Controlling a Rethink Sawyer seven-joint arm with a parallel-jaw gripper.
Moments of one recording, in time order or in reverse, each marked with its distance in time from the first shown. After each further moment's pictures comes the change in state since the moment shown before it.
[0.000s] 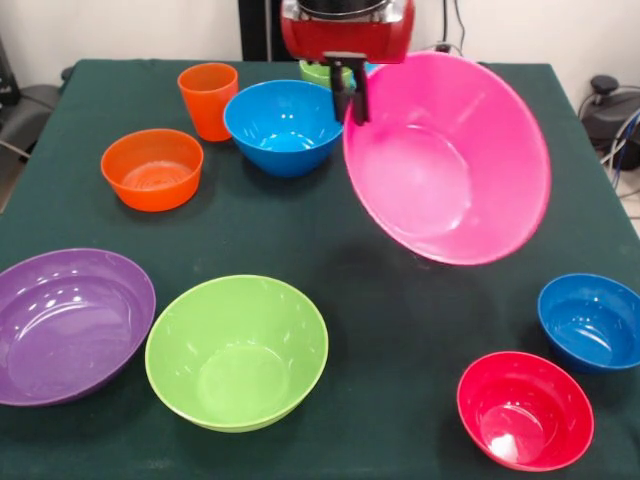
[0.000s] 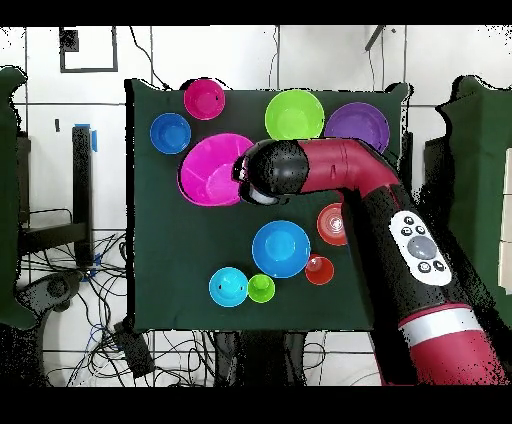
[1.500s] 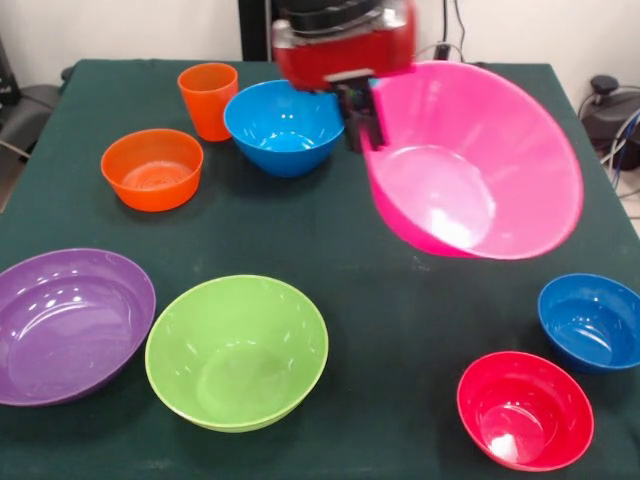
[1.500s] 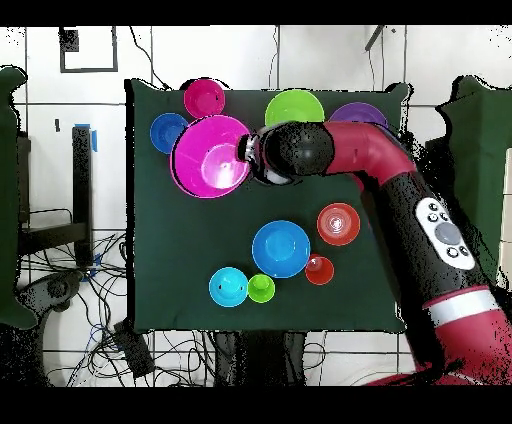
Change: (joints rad) arm -0.153 0.092 0.202 -0.057 -0.017 0.000 -0.137
